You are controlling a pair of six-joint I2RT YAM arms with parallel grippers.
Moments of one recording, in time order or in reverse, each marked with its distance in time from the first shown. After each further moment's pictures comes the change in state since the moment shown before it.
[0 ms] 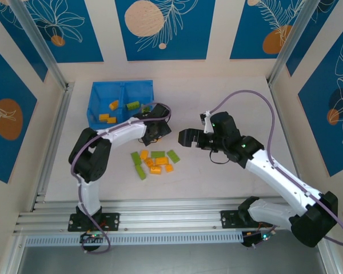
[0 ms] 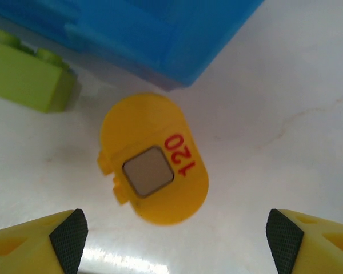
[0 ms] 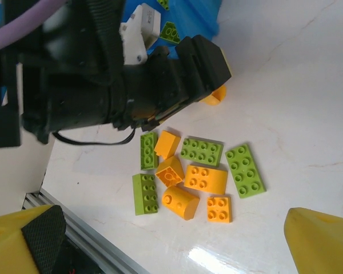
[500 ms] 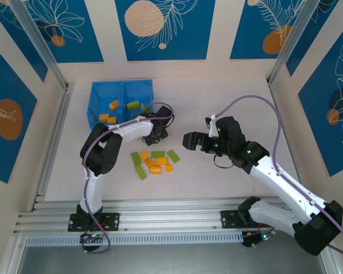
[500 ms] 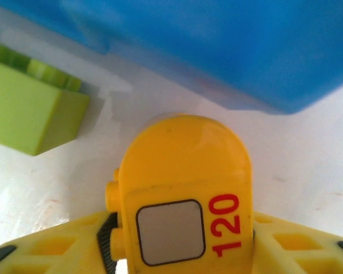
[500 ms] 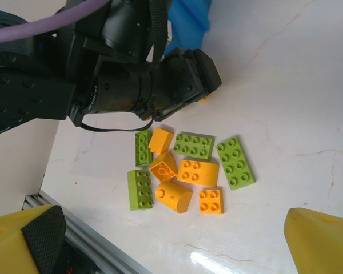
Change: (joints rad) left arm 0.001 0.133 0.072 -0.073 -0.066 0.009; right arm -0.016 -0.065 -0.061 0.005 -0.010 0.007
